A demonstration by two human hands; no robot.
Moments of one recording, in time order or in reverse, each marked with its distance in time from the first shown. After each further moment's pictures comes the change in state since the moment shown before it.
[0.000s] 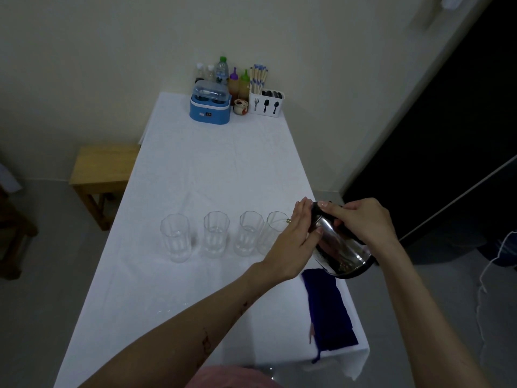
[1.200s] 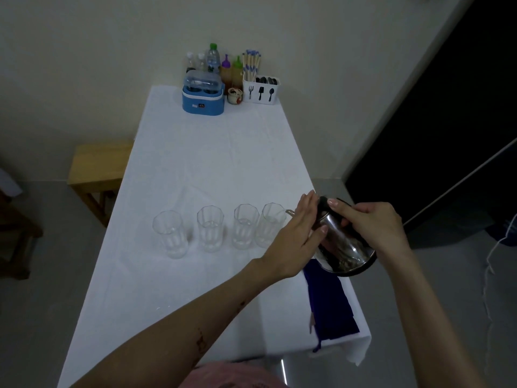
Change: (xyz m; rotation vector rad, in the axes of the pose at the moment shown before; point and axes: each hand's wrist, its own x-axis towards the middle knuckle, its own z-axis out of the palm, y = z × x) left_hand 0.008 -0.008 0.016 0.099 -0.038 0.092; right_hand -0.004 0.037 -0.005 0.172 0.013 0.020
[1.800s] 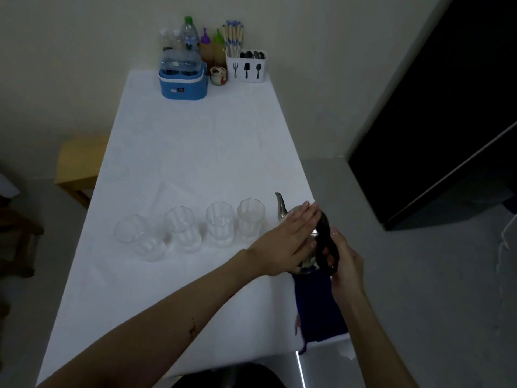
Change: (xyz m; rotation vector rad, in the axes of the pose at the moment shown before) left_hand 0.053 -0.045 0.039 0.474 -0.234 0.247; right_hand 0.016 0.127 0.057 0.840 0.069 0.466
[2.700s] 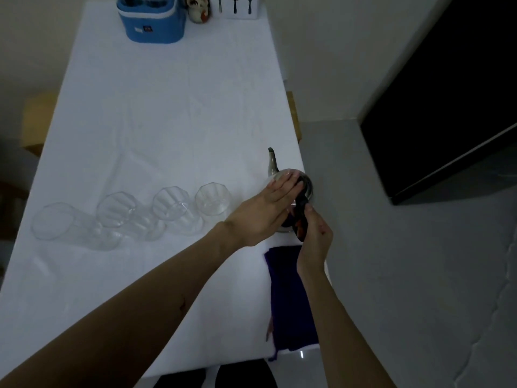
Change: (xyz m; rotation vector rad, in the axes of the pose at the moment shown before) left_hand 0.069 -0.079 0.055 0.137 -0.001 -0.032; right_hand 0.108 0.042 0.020 0.096 0.035 -0.103
